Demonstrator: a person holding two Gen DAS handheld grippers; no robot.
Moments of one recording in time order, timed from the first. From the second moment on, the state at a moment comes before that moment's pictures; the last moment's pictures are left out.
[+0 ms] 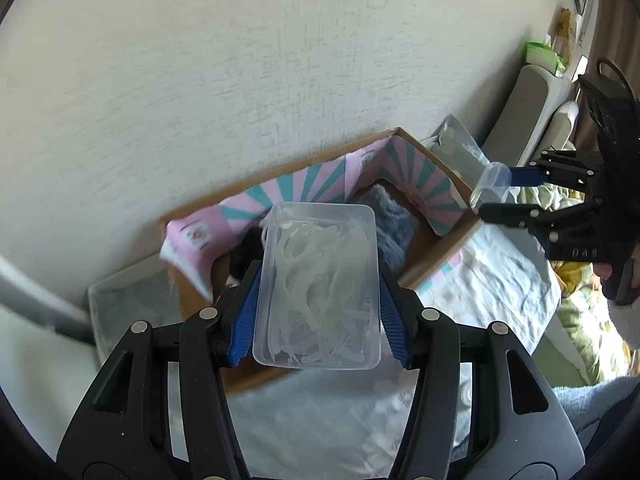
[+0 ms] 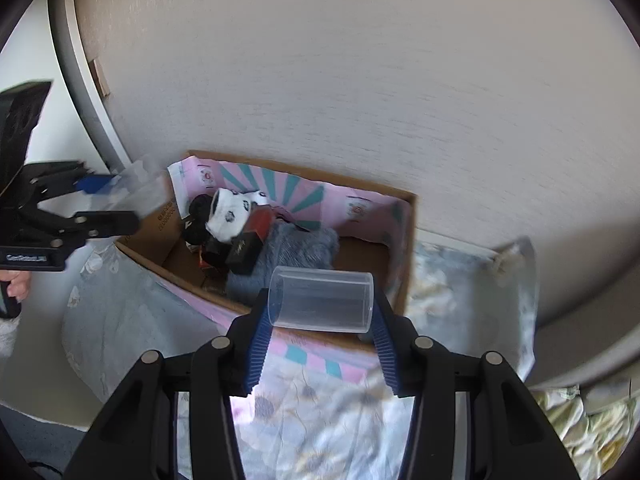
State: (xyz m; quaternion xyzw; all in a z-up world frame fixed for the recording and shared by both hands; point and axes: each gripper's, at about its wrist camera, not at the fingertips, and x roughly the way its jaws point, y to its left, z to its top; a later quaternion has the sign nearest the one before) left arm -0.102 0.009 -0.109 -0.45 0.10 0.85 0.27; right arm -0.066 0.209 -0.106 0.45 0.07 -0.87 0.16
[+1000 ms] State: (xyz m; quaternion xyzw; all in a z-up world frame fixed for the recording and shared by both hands) left arm -0.194 0.015 -0.147 -0.50 0.05 0.84 0.21; right arm -0.149 0.174 -0.159 0.53 0.04 -0.82 0.22
